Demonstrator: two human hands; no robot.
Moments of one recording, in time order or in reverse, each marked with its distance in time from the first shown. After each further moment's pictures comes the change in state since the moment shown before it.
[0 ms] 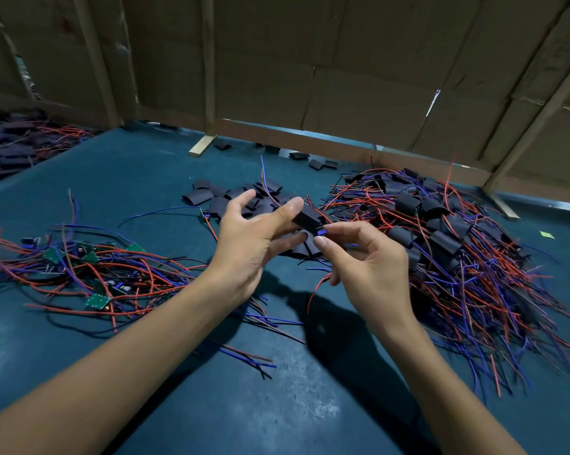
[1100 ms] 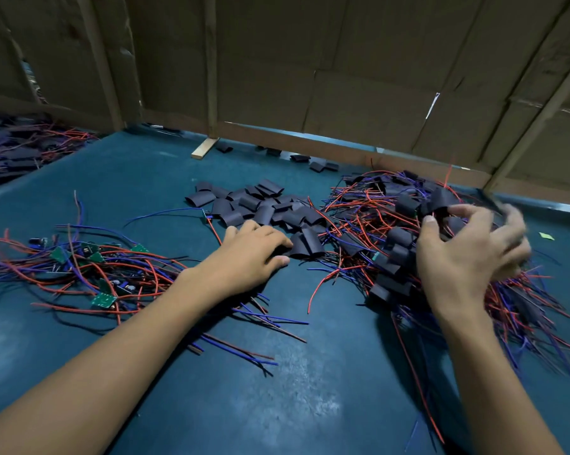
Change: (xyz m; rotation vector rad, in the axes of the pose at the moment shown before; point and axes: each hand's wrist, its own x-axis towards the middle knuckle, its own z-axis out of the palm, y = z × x) left_hand 0.036 -0.010 -0.051 1.994 -0.441 0.357; right_hand 0.033 0.003 -0.072 -0.800 0.586 0.234
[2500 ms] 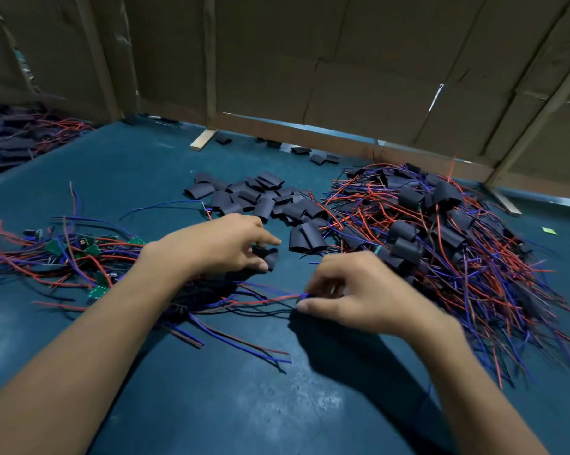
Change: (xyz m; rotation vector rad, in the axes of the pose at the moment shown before) left_hand -0.005 -0.027 -0.032 -0.066 -0.194 0.161; right_hand -0.056 -0.031 0.000 0.156 -1.123 -0.819
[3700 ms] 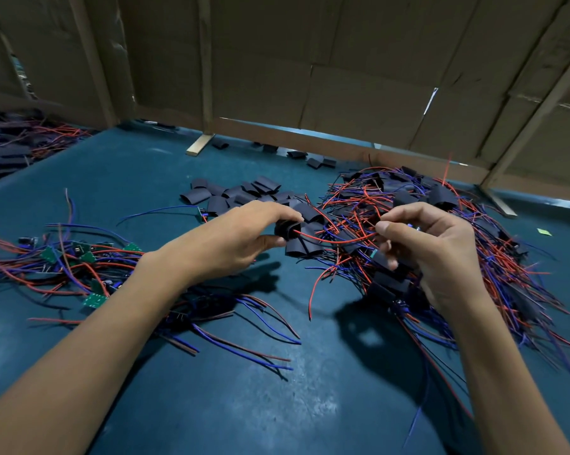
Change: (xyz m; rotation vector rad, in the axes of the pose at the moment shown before) left_hand -0.010 0.028 -0.011 -0.232 0.371 0.182; right_hand -0.012 0.032 -0.041 0.904 0.715 0.138
